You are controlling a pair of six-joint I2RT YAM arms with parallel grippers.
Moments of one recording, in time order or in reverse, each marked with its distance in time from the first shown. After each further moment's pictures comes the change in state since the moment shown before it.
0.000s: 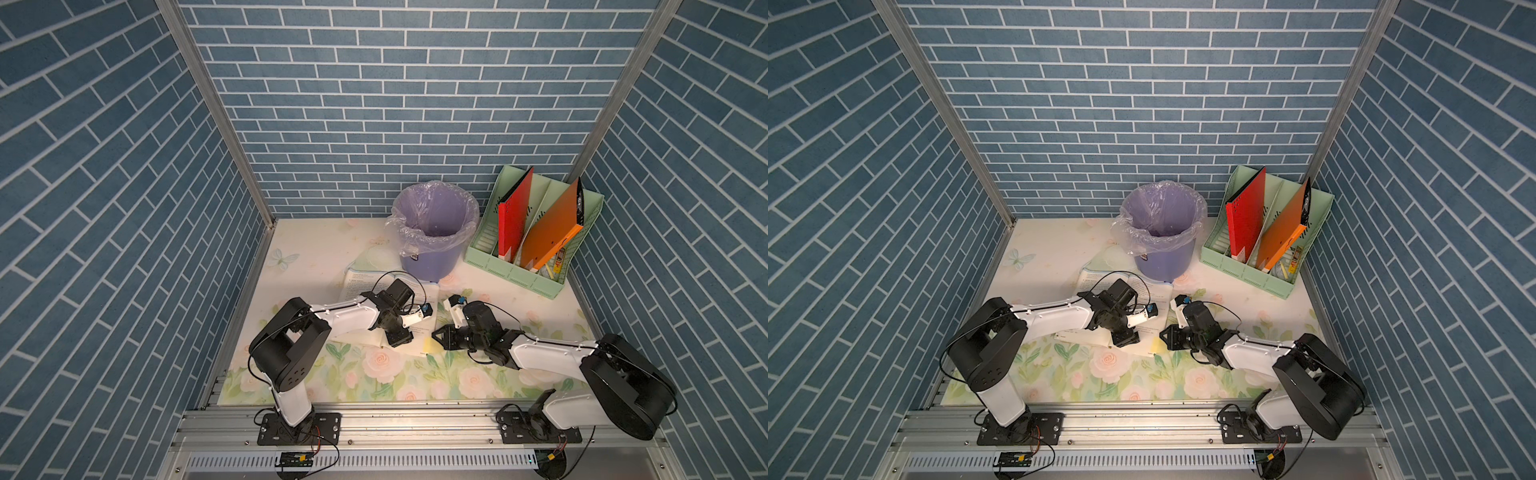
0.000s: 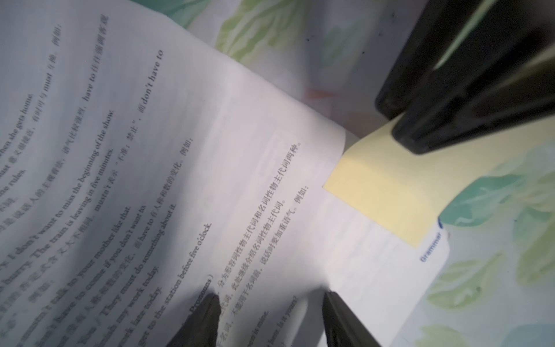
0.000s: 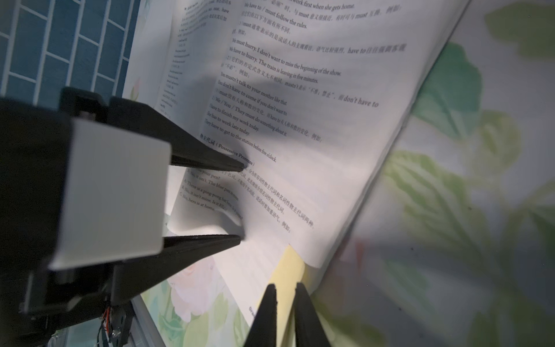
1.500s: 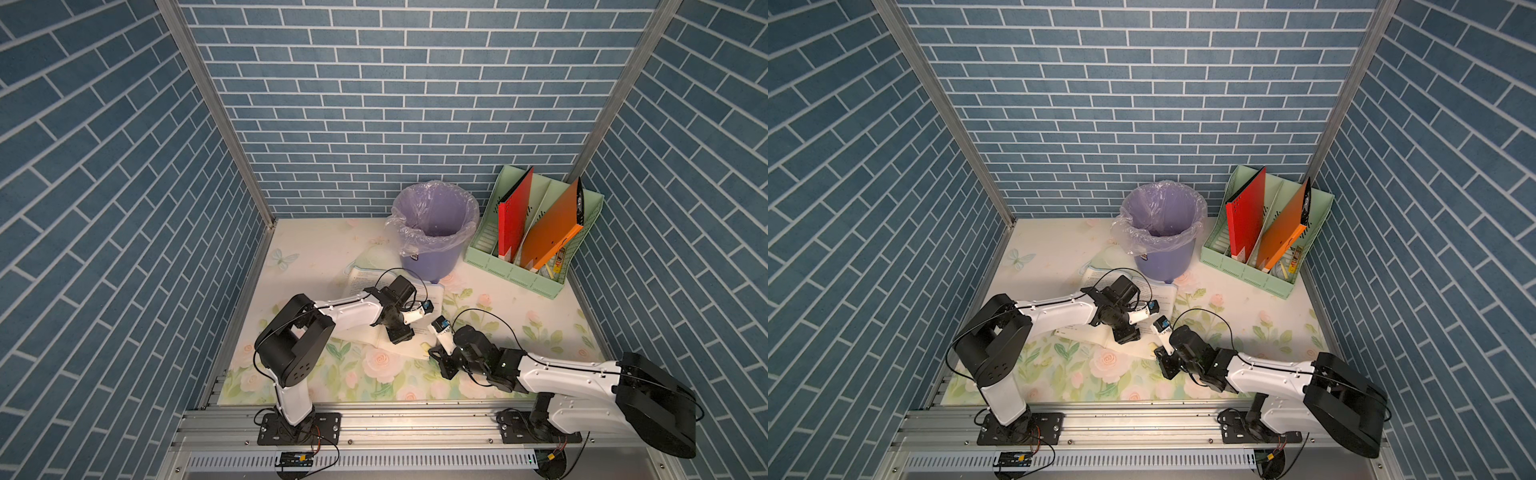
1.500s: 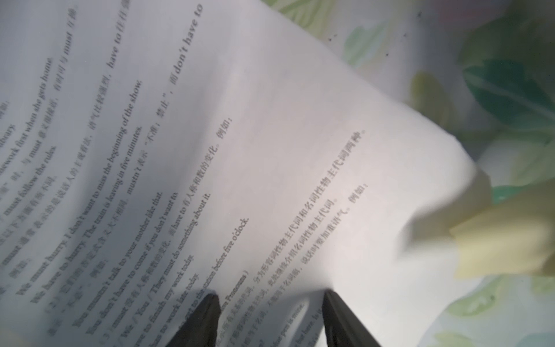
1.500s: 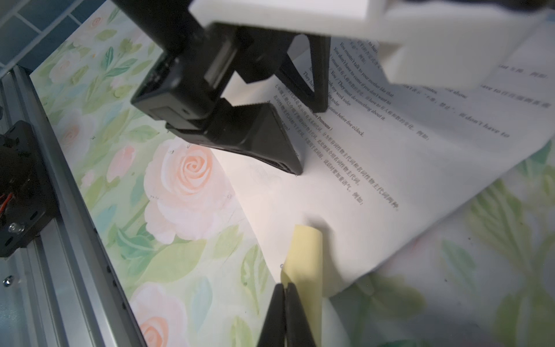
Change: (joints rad) left arm 0.006 0.043 0.060 -0.049 -0.011 -0.007; right arm 0.306 -0.185 -0.063 -0.079 0.259 -0.319
